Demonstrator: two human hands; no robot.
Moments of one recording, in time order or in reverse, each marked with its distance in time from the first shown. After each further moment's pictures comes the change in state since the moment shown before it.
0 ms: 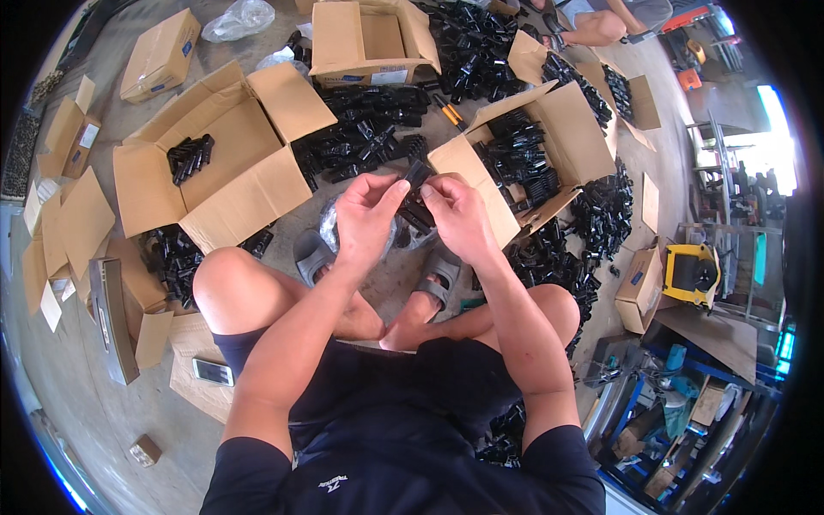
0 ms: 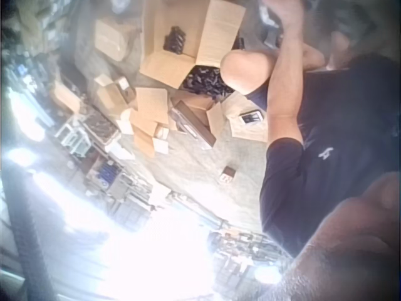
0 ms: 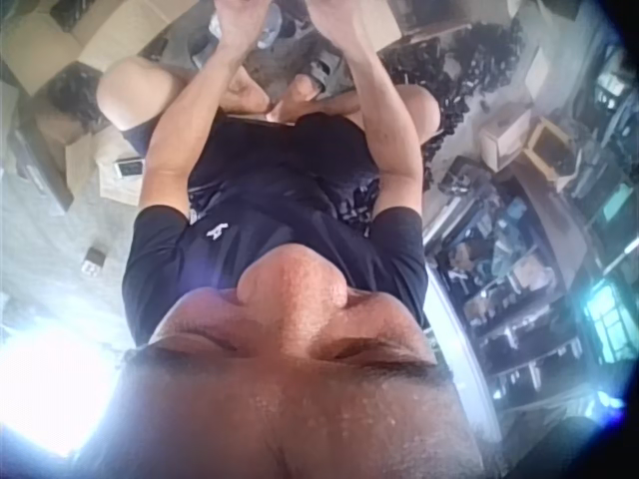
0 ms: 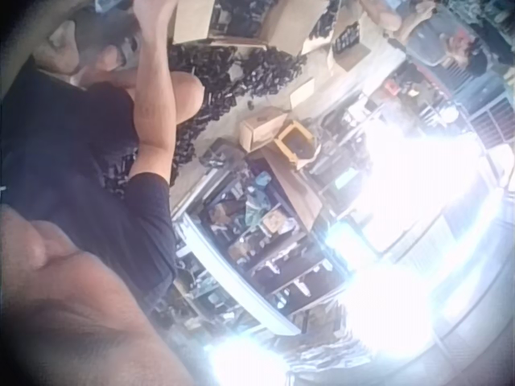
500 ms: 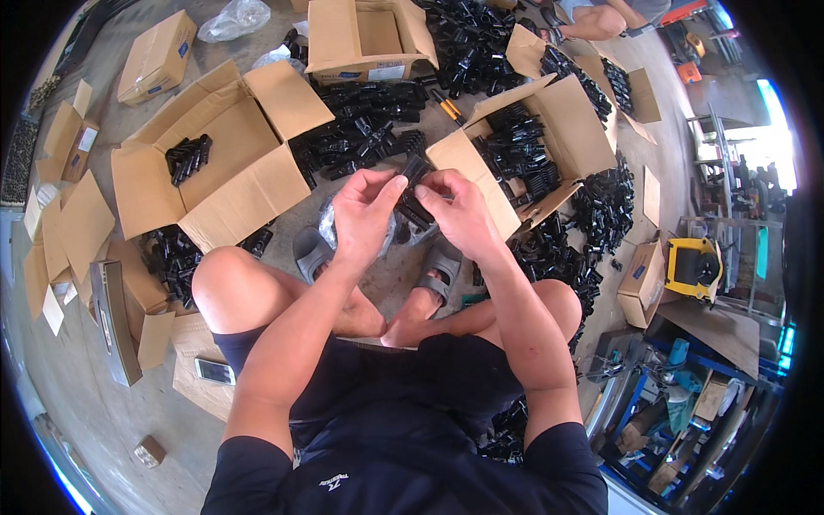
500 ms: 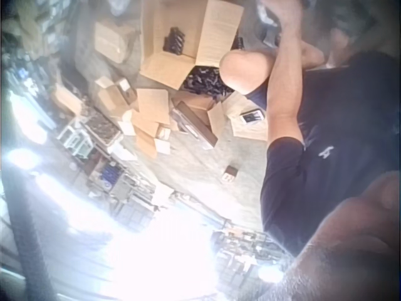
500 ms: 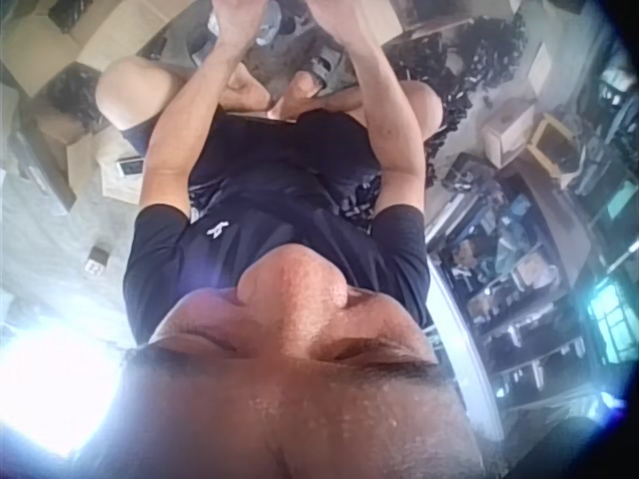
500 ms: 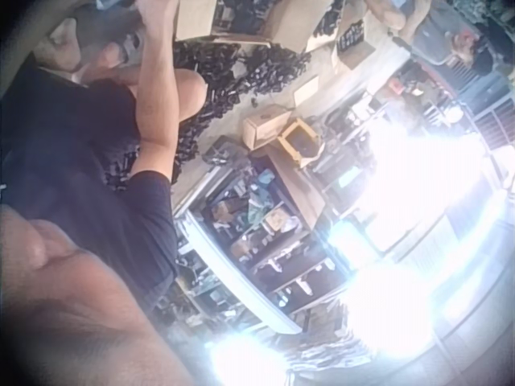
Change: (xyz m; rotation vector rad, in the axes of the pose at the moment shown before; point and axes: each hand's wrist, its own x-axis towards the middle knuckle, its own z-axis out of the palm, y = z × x) left_hand 0.001 -0.002 -0.003 0.000 -0.026 0.008; right_hand -0.002 -0.010 -0.006 0.092 -0.068 0.086
